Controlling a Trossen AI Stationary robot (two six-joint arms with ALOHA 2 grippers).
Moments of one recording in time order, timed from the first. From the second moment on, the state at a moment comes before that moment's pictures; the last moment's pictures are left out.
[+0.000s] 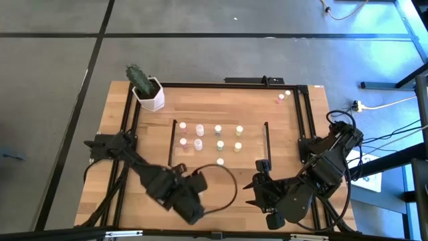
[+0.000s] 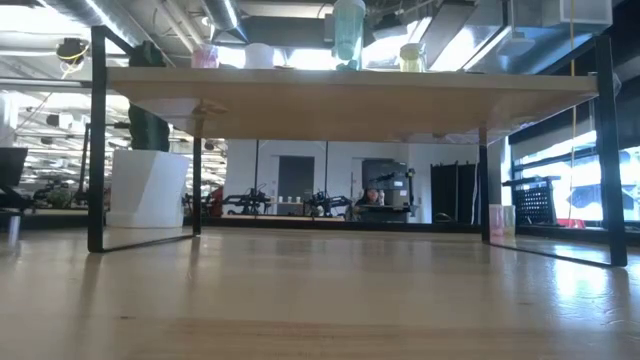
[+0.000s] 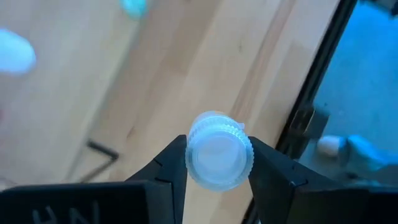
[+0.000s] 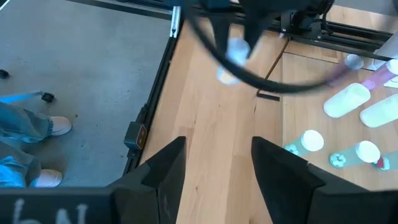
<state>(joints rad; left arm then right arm) -0.63 2.08 2.36 -1.57 -0.32 -1.07 0.76 1.77 2.09 -1.17 0.45 0.38</state>
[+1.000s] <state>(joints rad) -0.41 2.04 2.23 -1.57 -0.31 -0.98 0.76 1.77 2.09 -1.17 0.45 0.38</state>
